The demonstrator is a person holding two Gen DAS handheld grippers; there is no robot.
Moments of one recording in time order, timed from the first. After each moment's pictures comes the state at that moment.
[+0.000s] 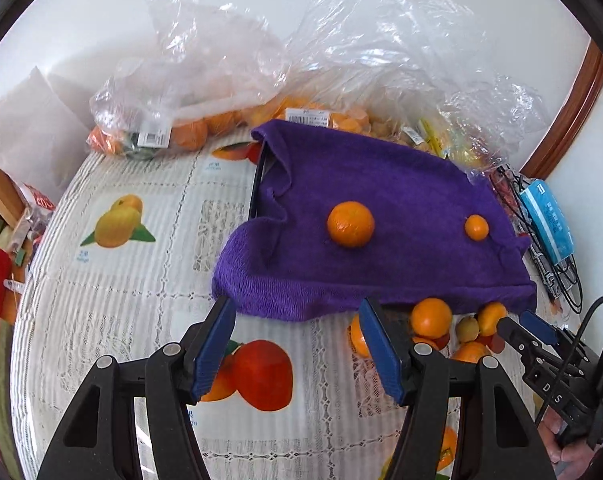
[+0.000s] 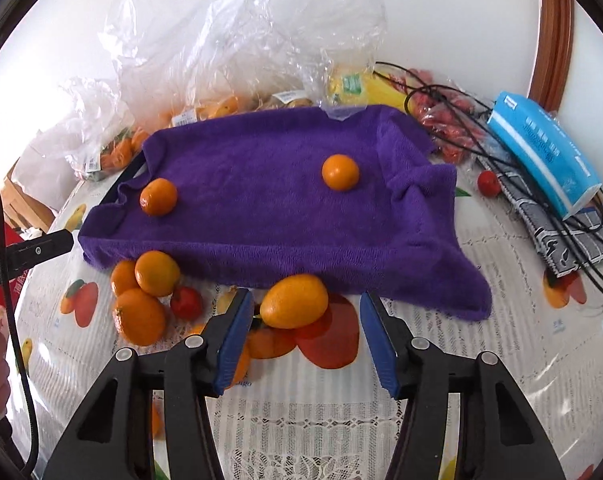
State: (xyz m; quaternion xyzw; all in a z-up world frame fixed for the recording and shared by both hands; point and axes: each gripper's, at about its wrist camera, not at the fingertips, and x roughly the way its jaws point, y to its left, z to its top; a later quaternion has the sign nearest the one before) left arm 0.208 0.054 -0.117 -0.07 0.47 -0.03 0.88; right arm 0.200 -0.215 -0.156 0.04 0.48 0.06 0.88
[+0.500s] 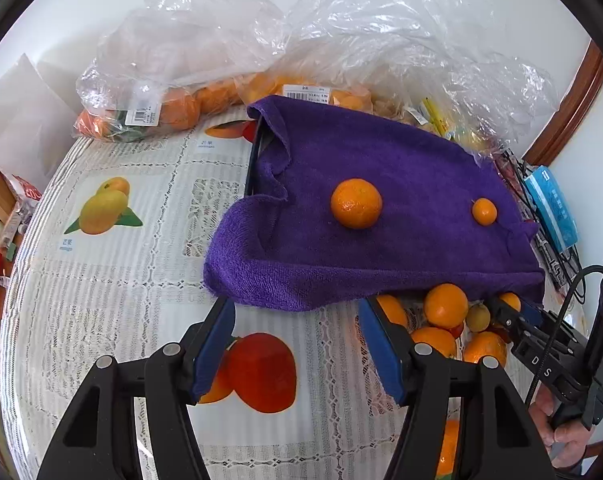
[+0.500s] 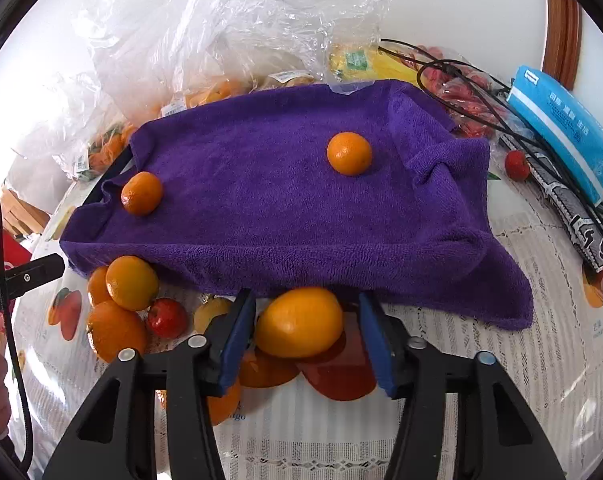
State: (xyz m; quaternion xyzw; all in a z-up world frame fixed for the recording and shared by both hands) left arm 0.213 0.051 -0.137 -0.06 0.49 -0.04 0.87; right arm 0.219 -0.209 -0.183 0.05 0.49 0.07 0.87
